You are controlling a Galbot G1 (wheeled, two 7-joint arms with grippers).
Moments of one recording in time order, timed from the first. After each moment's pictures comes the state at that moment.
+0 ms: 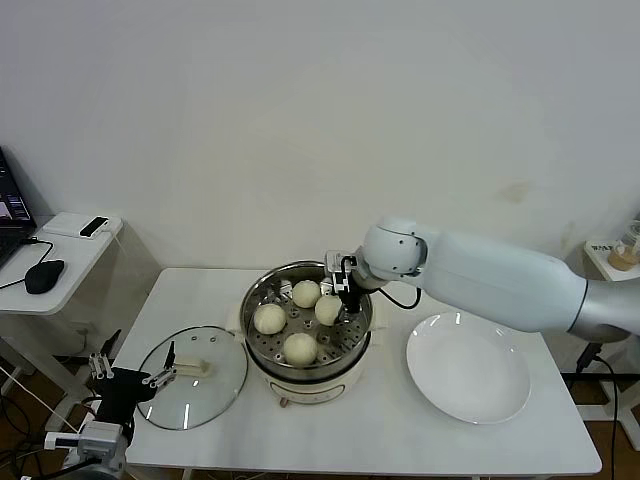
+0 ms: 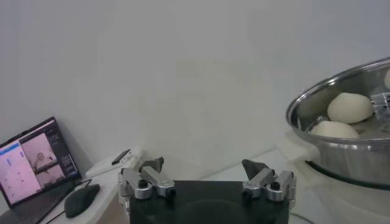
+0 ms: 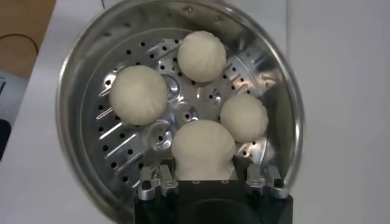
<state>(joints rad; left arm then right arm) 1.69 -1.21 -0.74 -2.30 0.05 0.32 -0.06 0.35 1.00 -1.08 1.53 0.34 -0.71 -0.81</state>
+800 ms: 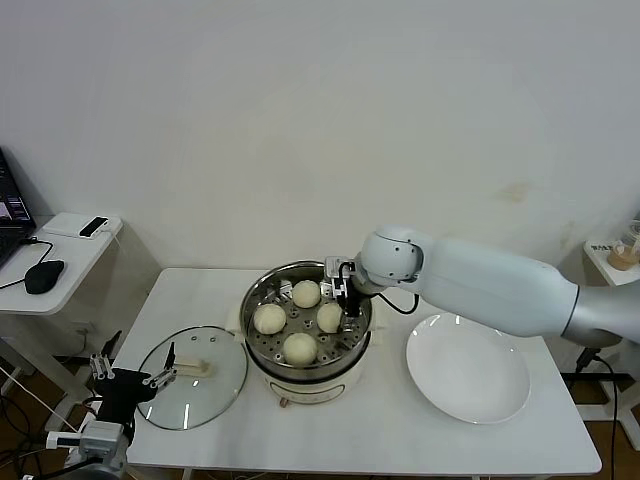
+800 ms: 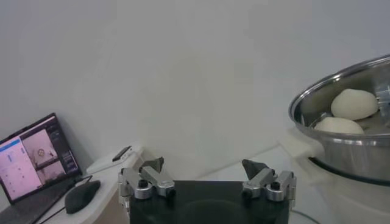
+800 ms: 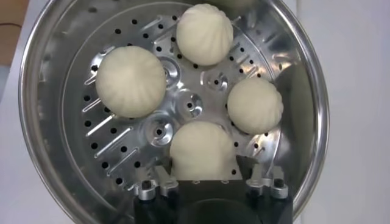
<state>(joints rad) 1.69 -1.21 -0.74 -2.28 0.04 0.31 -0.06 0.32 1.00 -1.06 1.52 0.34 -0.72 -0.79</state>
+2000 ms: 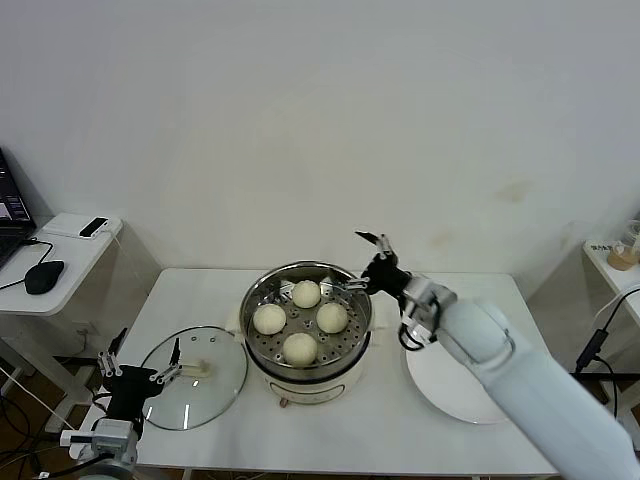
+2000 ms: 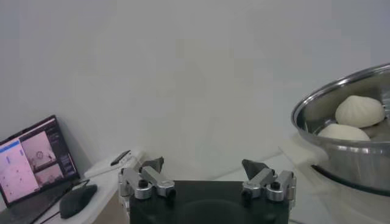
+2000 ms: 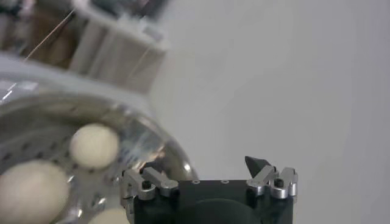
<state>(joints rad) 1.64 -1.23 -0.70 -2.21 0.07 0.24 -0.09 -0.71 0.89 0.01 1.88 0.23 -0.23 -0.20</state>
